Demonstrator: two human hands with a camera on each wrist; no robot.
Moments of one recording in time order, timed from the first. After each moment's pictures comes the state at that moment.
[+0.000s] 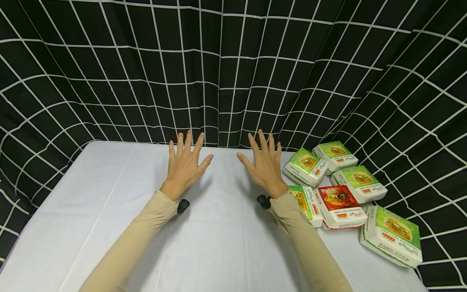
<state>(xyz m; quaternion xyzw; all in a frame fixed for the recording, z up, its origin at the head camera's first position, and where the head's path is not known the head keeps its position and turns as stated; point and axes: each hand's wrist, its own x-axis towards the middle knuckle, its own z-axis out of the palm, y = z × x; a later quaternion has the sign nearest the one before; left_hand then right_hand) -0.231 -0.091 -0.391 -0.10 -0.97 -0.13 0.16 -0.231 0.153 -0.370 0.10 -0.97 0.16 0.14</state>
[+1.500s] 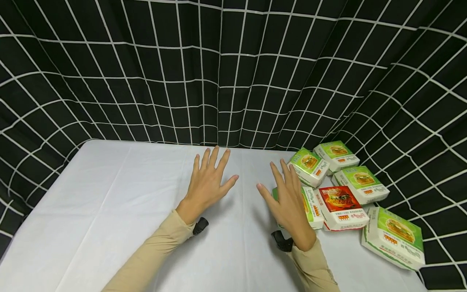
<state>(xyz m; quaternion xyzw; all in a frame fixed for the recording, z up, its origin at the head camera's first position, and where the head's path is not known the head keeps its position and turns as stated) -0.187 -0.033 -0.396 -0.18 -0.95 -0.17 0.18 -0.137 0.194 -0.380 0.09 -0.95 0.25 0.15</state>
